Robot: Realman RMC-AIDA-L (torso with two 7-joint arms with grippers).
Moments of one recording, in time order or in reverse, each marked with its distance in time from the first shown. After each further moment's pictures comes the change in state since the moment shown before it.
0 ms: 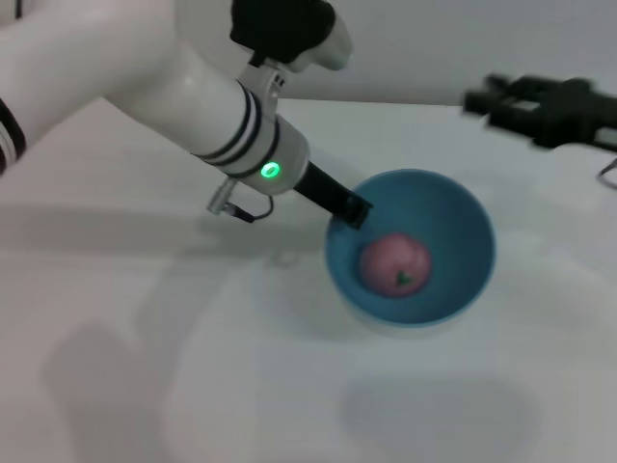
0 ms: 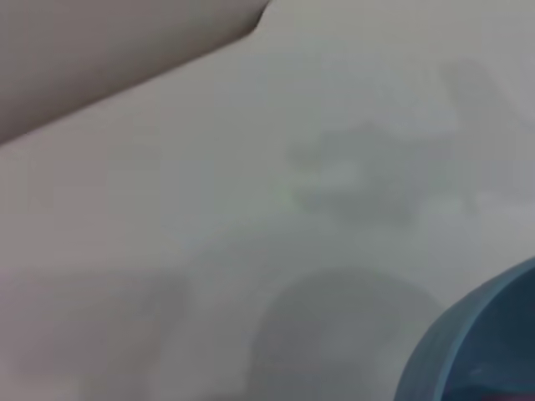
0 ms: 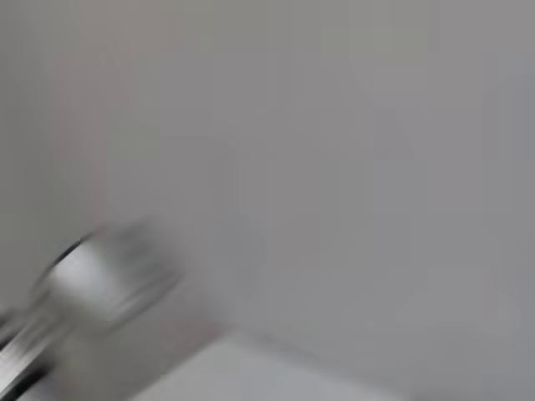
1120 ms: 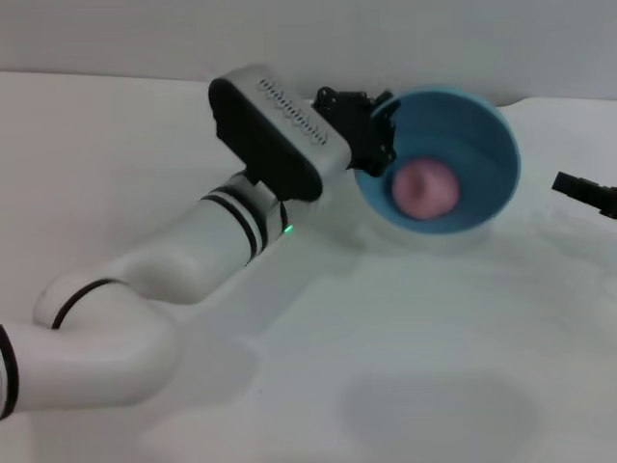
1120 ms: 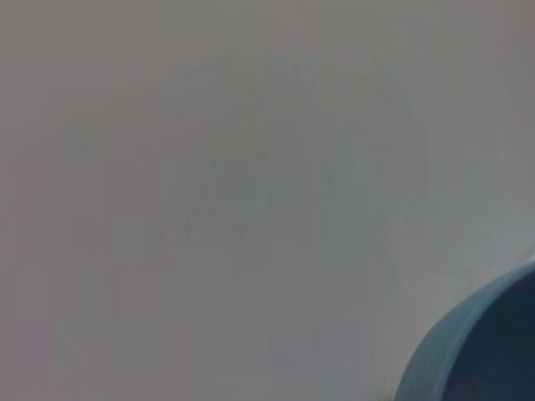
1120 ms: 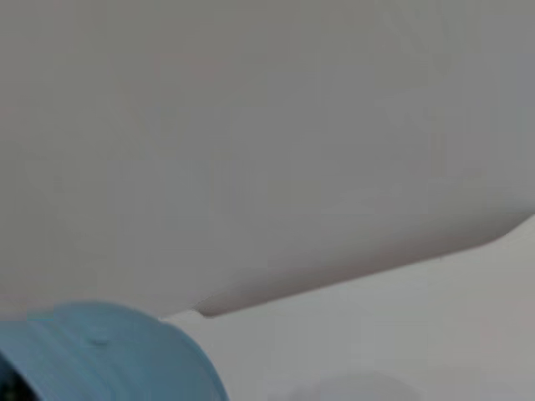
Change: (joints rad) left arm 0.229 -0.003 0.730 -0.189 -0.011 -1.516 0.093; right arm -0.061 -0.036 0.184 0.318 -0.064 0.202 0.125
